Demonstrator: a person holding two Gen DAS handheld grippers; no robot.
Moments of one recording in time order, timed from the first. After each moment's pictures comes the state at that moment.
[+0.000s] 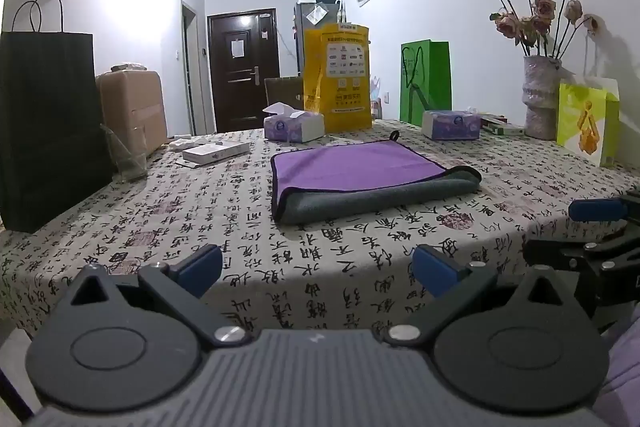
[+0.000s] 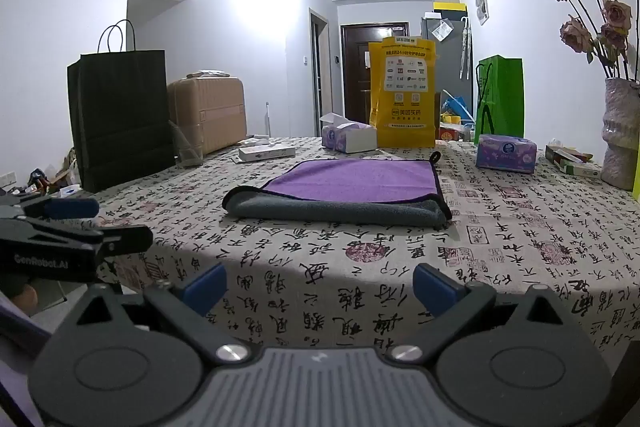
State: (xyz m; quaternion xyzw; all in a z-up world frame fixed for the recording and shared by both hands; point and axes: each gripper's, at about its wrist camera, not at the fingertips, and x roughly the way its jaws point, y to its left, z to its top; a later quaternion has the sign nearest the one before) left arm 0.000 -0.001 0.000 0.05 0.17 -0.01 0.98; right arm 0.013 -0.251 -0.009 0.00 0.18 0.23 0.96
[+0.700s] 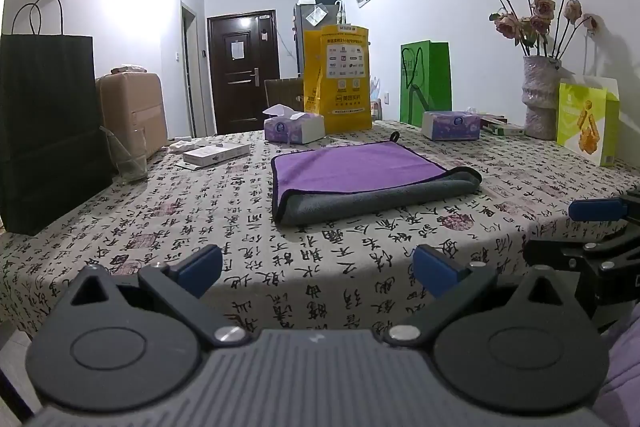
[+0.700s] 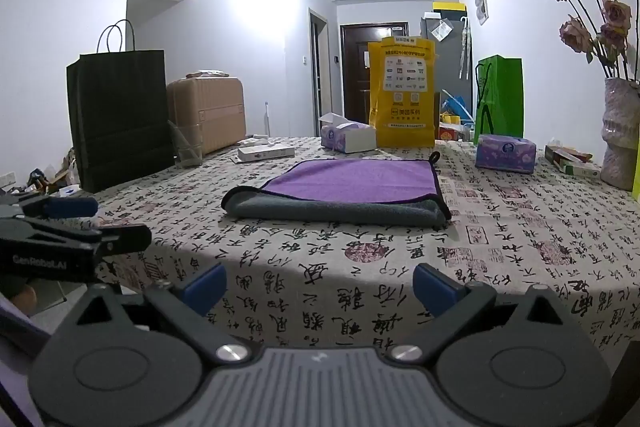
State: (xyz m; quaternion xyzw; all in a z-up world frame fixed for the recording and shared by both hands) left arm 0.000 0.000 0.000 0.04 0.17 -0.01 0.98; right arm 0.014 -0.251 -0.009 0.00 0.18 0.23 0.96
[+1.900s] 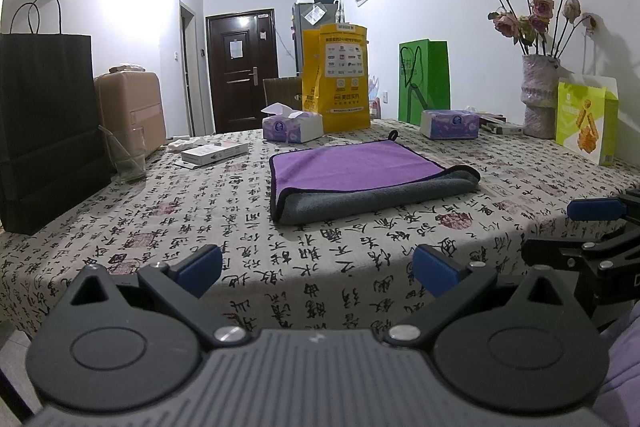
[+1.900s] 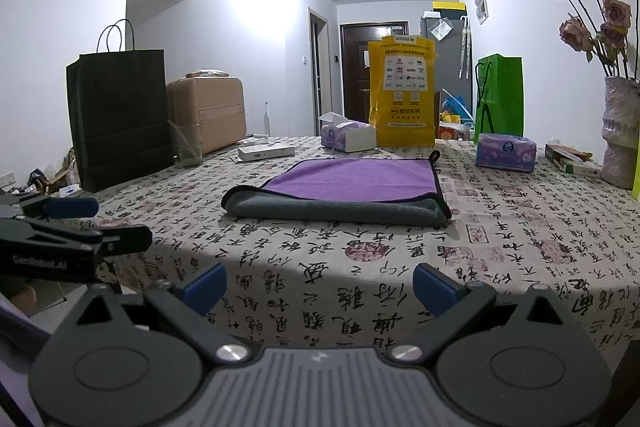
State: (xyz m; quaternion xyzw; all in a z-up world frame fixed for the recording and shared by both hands) left arm 0.000 0.000 0.000 0.04 0.17 -0.01 0.98; right arm 0.013 -0.251 -0.010 0.00 0.18 0.23 0.96
